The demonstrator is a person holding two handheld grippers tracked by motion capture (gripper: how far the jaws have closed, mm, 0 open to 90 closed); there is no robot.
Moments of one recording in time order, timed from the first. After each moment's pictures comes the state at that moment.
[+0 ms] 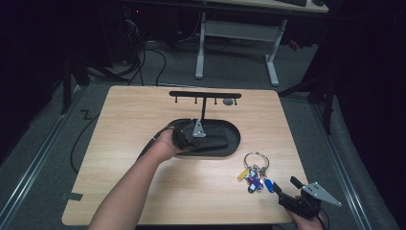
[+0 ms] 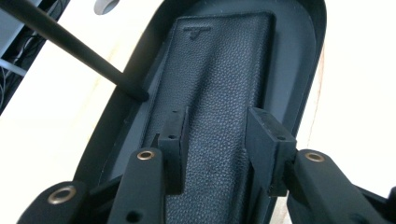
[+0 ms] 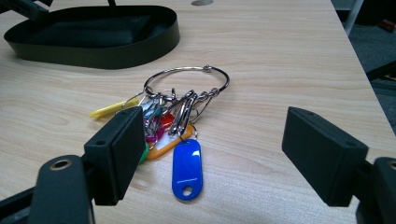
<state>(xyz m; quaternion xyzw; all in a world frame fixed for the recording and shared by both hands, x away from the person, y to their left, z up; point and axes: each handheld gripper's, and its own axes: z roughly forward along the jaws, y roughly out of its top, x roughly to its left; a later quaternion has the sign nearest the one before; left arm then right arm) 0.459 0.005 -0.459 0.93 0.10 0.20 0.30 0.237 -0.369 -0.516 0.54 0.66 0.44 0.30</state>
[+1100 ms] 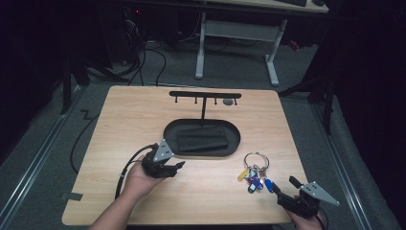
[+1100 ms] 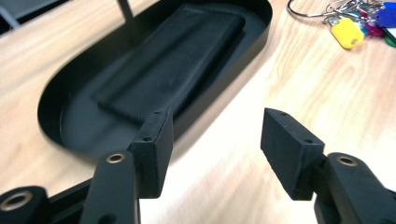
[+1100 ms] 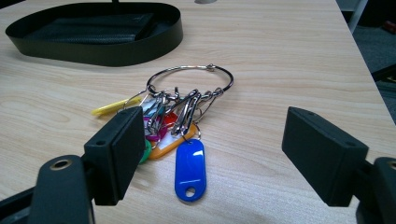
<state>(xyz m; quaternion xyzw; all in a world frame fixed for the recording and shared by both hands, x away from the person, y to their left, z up) 0.364 0.097 -0.478 0.86 0.25 0.17 0.42 0.239 -0.366 -0.517 0.53 0.66 0.44 0.29</state>
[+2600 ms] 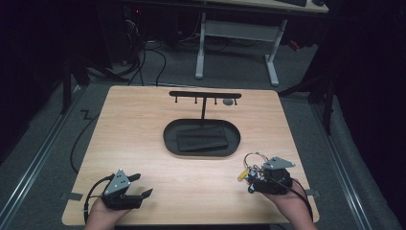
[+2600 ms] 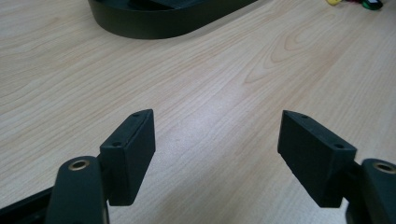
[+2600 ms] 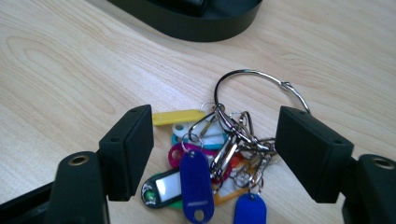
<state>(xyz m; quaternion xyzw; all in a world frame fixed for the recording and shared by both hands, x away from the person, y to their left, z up) 0.298 0.196 -0.519 0.83 0.30 0.13 0.45 0.305 -0.285 -0.467 0.46 0.82 0.26 0.23</state>
